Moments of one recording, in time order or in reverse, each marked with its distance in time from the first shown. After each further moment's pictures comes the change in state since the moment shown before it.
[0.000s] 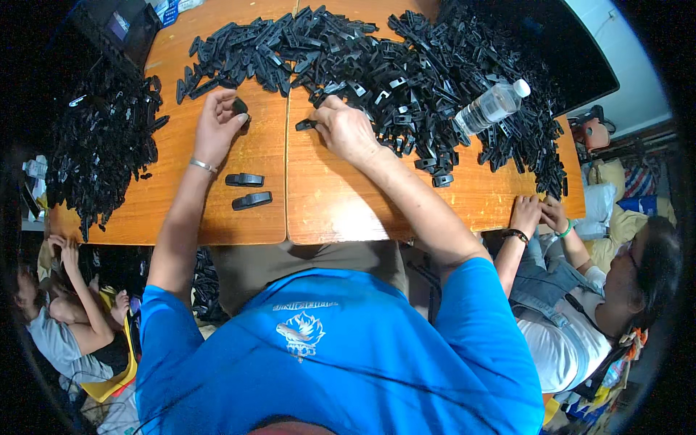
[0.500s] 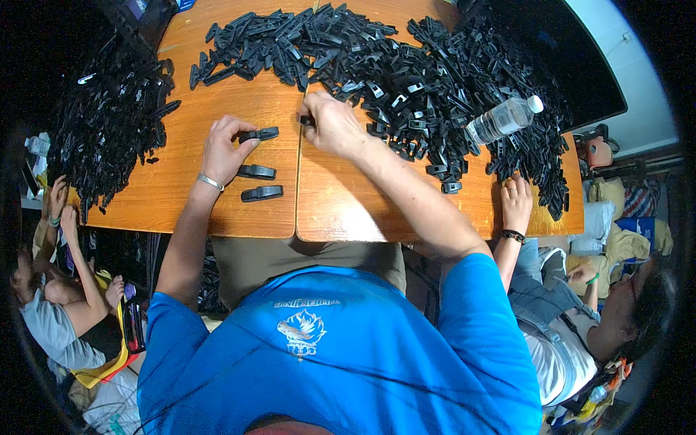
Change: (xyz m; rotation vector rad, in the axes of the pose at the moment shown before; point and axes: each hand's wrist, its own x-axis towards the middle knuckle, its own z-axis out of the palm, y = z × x) left_hand -0.054 -0.008 -0.022 0.518 -0.017 0.112; right_hand 0.035 -0.027 0.021 0.063 -0.188 -0.002
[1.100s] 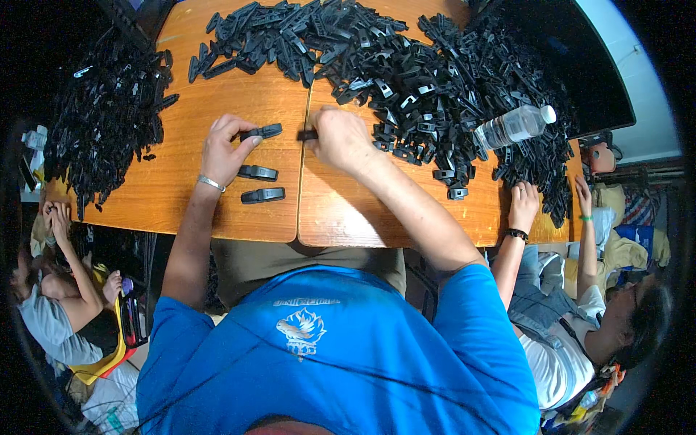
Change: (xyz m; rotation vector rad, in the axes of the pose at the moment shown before) left_hand -0.002 -0.009 0.007 -0.048 0.069 0.045; right_hand -0.008 -0.027 -0.006 -0.156 -0.165 0.208
